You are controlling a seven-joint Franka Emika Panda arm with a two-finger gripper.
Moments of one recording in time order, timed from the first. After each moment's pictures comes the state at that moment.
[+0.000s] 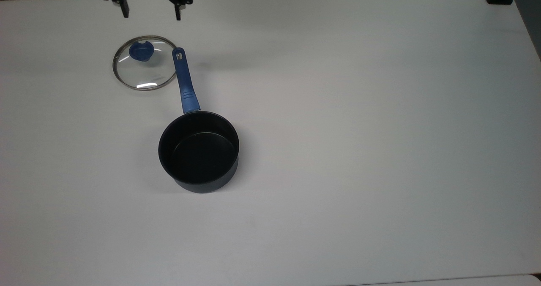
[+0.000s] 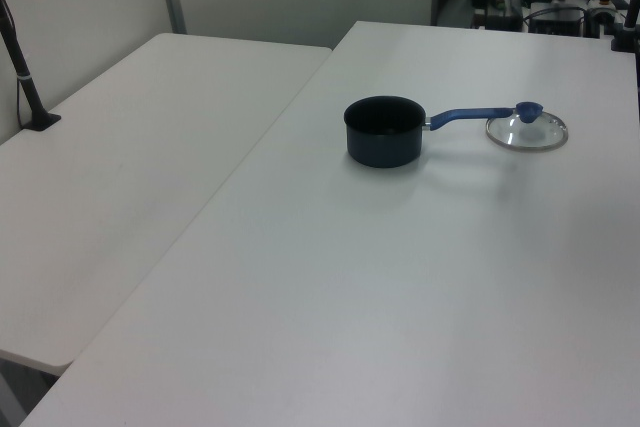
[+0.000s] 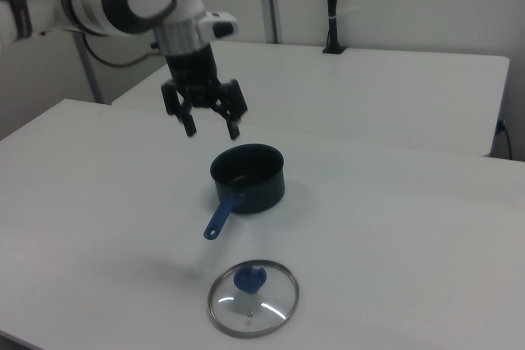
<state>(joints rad) -0.15 0.02 0.00 -1.68 -0.11 1.72 -0.22</state>
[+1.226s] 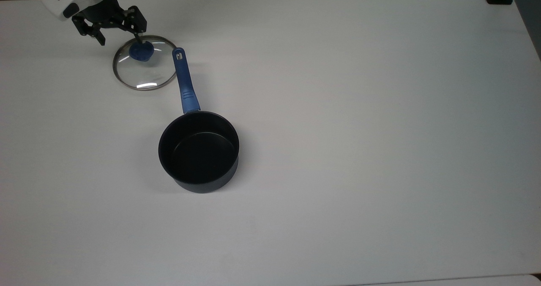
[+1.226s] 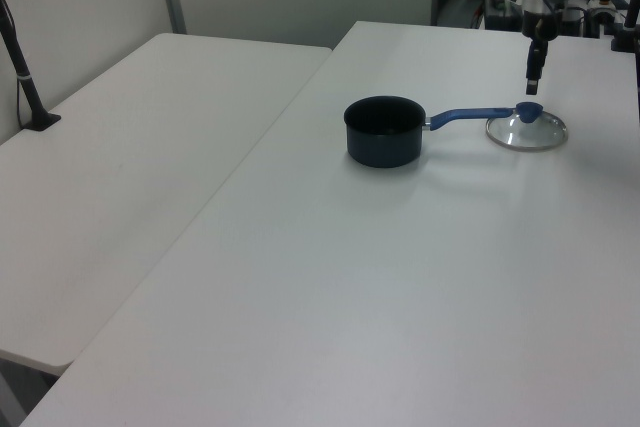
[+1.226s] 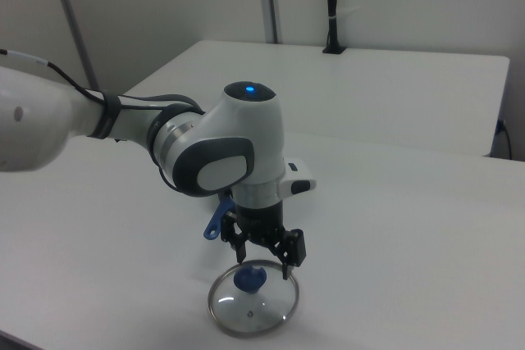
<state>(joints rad) -0.21 0.05 -0.26 -2.13 0.04 2.13 -0.55</state>
